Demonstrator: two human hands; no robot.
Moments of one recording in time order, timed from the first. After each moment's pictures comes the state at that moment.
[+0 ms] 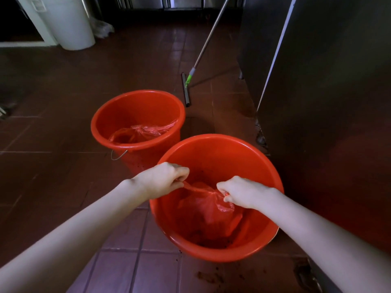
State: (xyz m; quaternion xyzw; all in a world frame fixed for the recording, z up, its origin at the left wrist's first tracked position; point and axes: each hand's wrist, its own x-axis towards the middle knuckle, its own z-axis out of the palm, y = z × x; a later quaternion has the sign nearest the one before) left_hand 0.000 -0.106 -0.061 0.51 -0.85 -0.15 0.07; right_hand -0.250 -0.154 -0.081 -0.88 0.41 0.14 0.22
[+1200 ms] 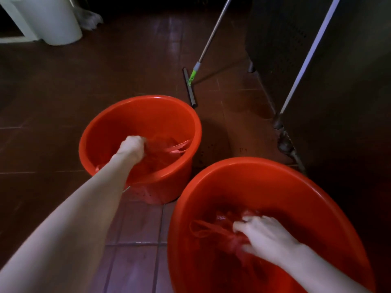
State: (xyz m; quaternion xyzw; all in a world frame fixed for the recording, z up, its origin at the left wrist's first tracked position) left_hand 0.186 -0.315 -0.136 0.82 -0.56 -0.12 0.01; right_hand -0.192 -0.184 -0.140 -0.87 0.43 0.18 0.14
